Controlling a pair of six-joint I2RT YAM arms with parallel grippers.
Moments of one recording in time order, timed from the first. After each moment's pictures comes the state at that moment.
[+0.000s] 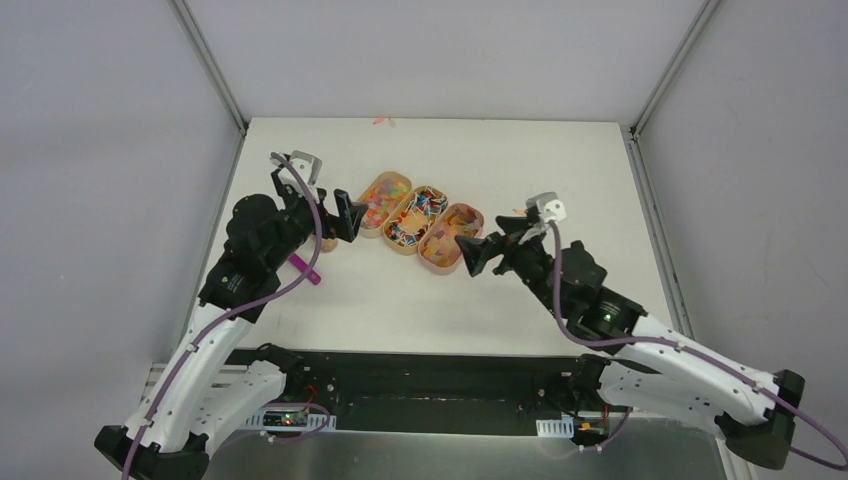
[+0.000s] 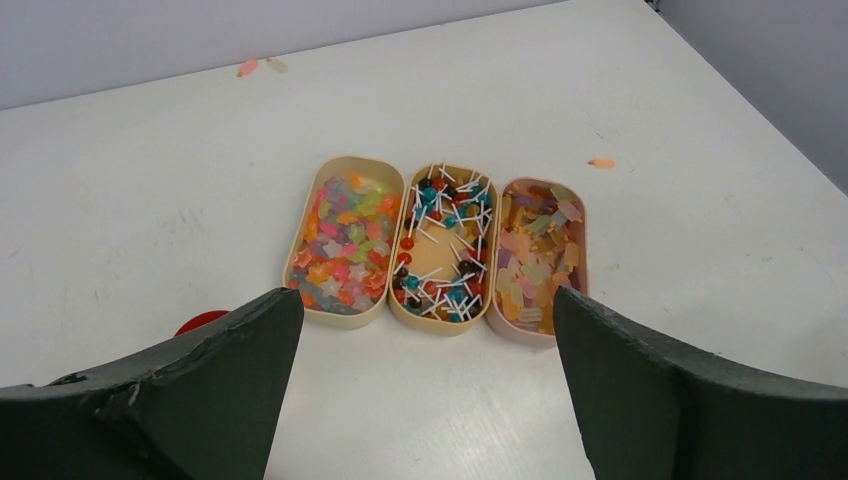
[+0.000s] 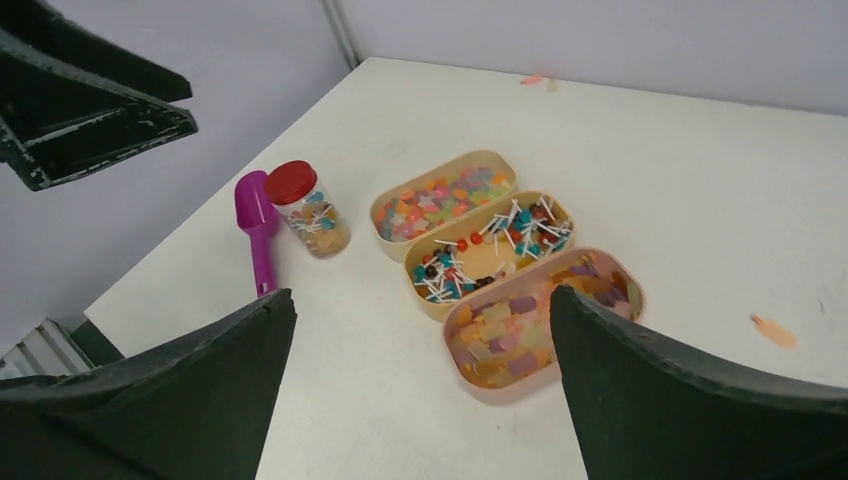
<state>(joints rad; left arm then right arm) -0.39 0.77 0.92 -0.31 0.09 -0.14 1.03 0.81 0.73 0.08 0.37 0.22</state>
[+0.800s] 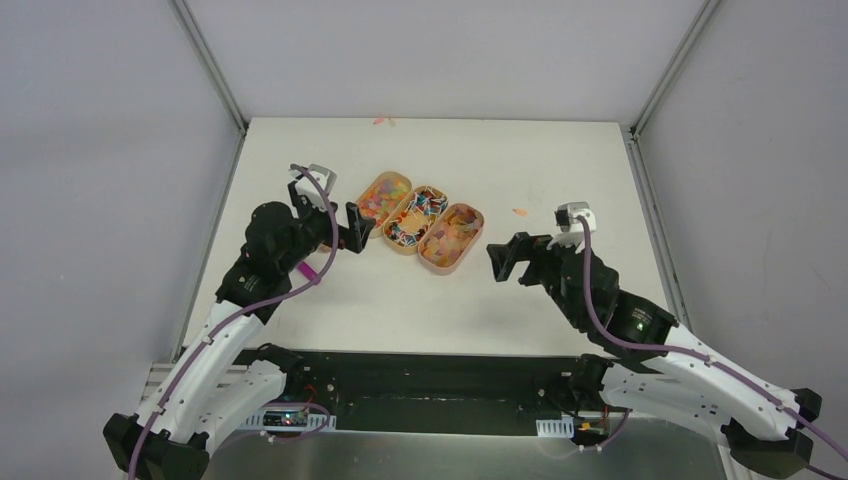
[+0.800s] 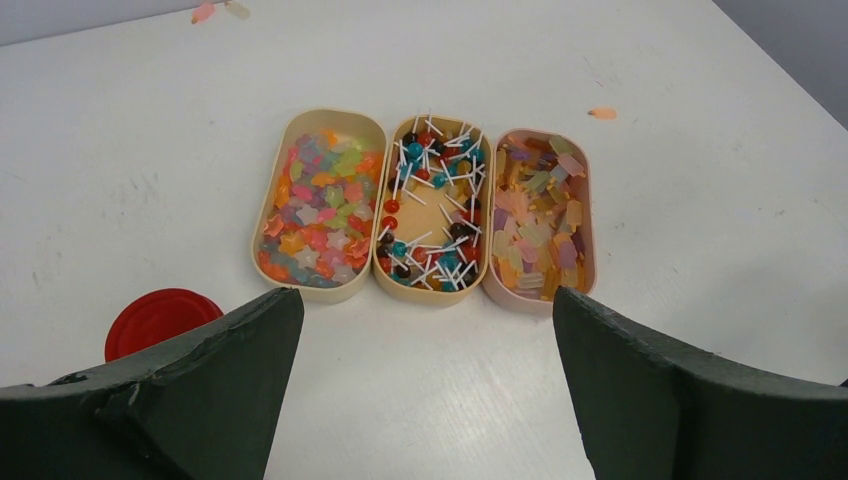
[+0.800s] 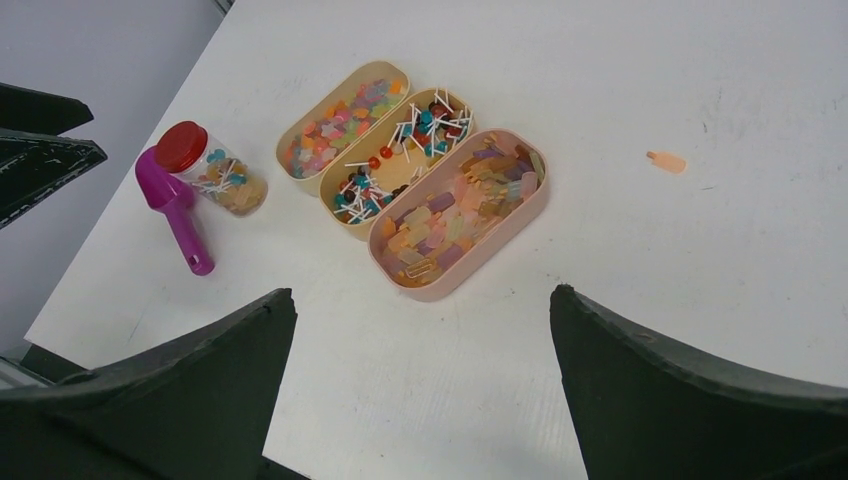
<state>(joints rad) -0.39 0.77 0.77 -0.21 0.14 -0.14 1.03 0.65 0.80 -0.42 0.59 0.48</state>
